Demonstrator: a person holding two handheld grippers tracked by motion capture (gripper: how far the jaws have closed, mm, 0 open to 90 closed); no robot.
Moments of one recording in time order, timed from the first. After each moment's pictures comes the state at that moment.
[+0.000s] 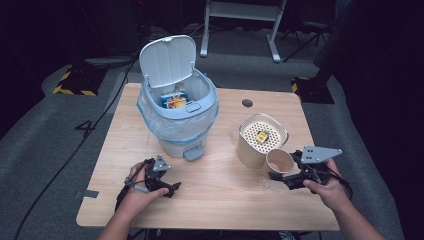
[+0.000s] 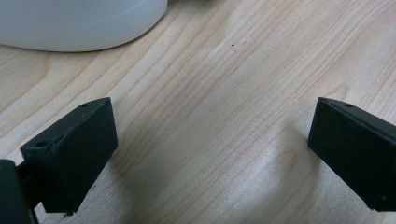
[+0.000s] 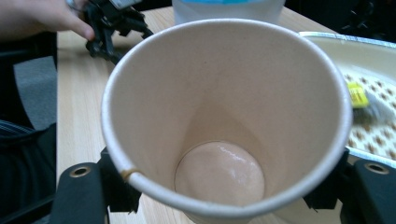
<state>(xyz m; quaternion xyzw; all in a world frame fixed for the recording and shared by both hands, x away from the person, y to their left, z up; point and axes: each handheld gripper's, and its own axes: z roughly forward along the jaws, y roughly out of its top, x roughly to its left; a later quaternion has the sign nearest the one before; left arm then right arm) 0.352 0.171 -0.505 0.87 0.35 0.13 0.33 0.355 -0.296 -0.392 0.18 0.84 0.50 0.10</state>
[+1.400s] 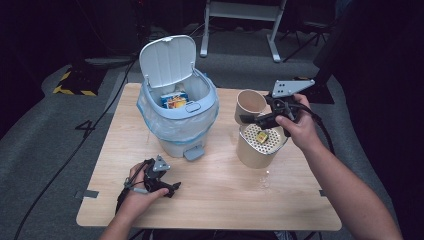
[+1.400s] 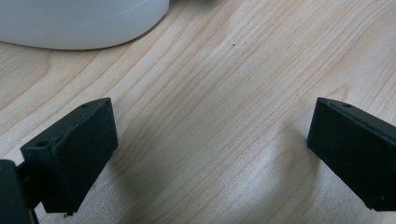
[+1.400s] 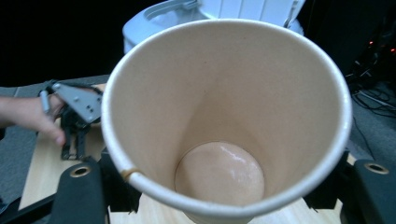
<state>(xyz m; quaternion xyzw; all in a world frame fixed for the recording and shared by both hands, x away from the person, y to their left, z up) 0.351 0.171 -0.506 0.86 0.36 0.13 0.33 0.459 -0.204 -0.280 0.13 0.84 0.52 0.11</state>
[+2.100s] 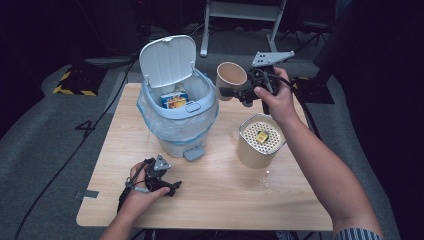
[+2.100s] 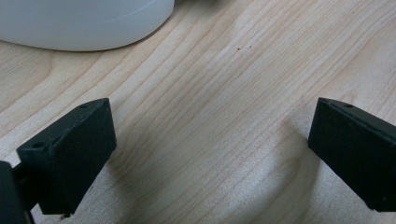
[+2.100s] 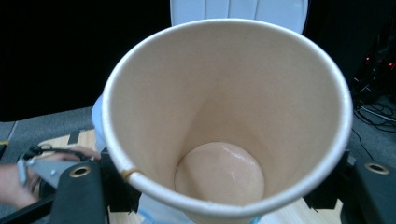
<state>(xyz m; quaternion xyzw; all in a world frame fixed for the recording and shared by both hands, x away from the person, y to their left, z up) 0.353 0.168 -0.506 0.86 0.37 0.13 0.33 0.504 -0.147 -0.244 0.15 0.82 0.55 0.10</state>
